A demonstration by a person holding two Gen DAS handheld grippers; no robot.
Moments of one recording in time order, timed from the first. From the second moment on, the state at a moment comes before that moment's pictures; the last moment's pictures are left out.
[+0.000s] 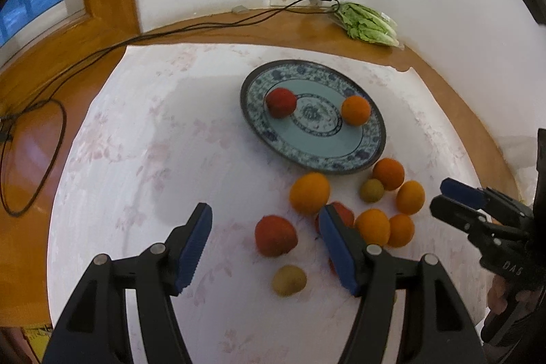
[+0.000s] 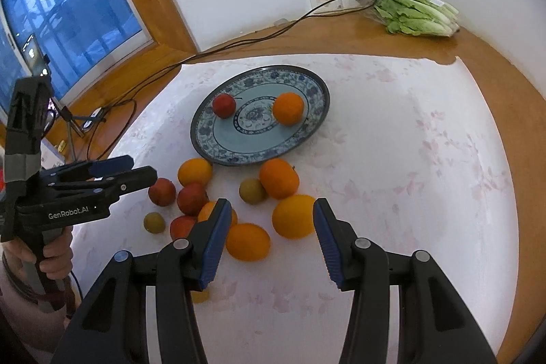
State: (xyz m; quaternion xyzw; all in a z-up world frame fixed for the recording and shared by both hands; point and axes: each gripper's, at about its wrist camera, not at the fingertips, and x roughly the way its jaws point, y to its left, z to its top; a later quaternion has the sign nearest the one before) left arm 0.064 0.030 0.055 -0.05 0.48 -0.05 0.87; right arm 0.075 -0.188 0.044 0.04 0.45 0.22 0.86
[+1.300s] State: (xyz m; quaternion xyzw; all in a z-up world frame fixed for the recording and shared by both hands) left arm 0.027 0.022 0.028 -0.06 0.49 -0.09 0.86; right arm 0.055 -0.182 0.016 0.06 0.48 0.24 0.85
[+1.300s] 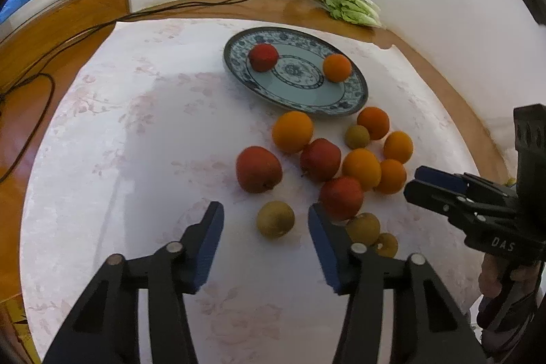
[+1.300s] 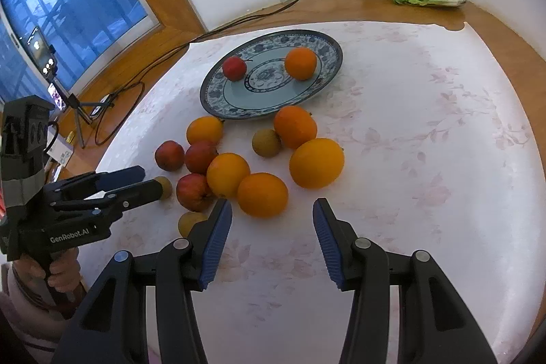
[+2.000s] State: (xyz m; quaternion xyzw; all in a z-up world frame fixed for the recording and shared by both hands) left arm 0.031 0.012 0.017 -0.05 0.49 -0.11 0.86; right arm 0.061 -0.172 0.014 0.06 0.47 0.24 0.85
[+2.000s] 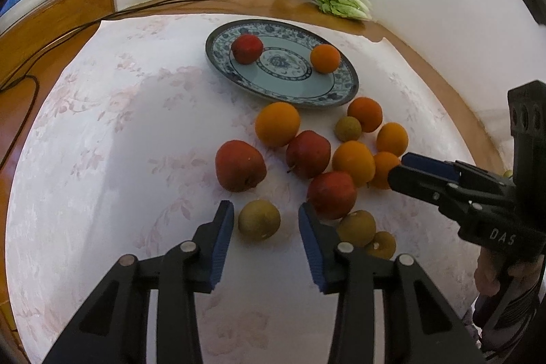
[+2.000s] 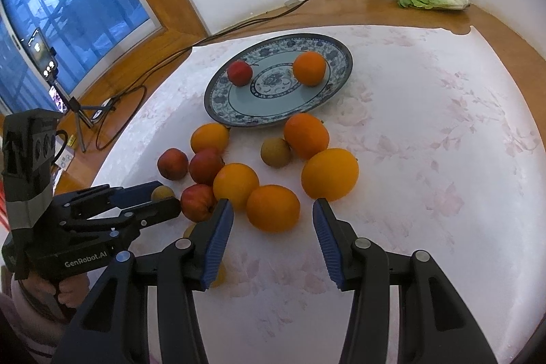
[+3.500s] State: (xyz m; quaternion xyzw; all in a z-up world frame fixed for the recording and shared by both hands) left arm 0.030 0.026 0.023 -0.08 0.49 -0.10 0.86; right arm 0.055 -0.159 0.012 0.03 0.46 0.21 0.86
